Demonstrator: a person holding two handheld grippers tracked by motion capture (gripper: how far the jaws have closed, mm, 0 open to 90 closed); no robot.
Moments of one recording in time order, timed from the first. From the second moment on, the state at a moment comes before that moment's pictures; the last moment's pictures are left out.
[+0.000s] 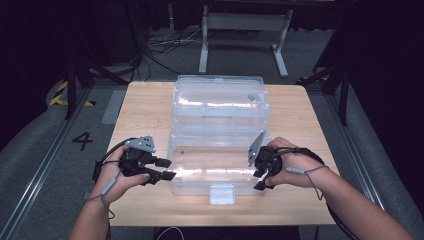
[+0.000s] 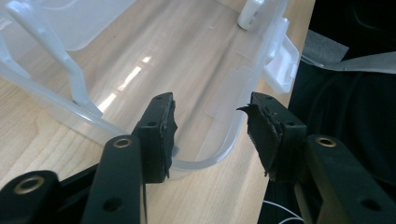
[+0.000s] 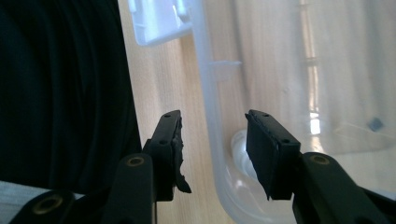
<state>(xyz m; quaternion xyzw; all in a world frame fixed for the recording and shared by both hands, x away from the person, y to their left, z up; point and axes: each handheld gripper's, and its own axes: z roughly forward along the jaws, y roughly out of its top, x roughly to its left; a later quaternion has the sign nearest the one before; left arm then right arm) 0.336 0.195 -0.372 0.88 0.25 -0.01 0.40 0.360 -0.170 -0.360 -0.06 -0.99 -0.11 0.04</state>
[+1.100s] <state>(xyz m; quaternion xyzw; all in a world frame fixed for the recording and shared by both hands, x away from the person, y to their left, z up) 0.354 0.199 -0.366 0.84 0.32 0.05 0.45 0.348 -0.170 -0.411 -0.07 -0.98 -0.16 -0.01</state>
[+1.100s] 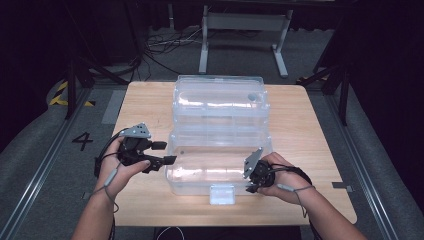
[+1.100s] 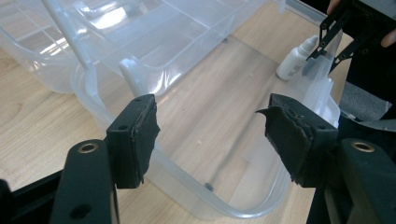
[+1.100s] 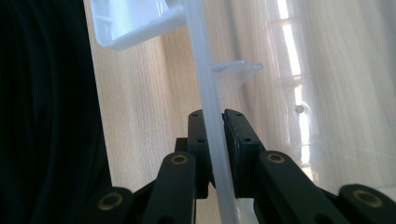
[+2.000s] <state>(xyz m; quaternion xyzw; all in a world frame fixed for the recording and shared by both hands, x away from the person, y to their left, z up) 0.391 0.146 -0.310 0.85 0.28 0.08 0.44 0.352 -0.175 -0.413 -0.06 -0.98 -0.19 0.00</state>
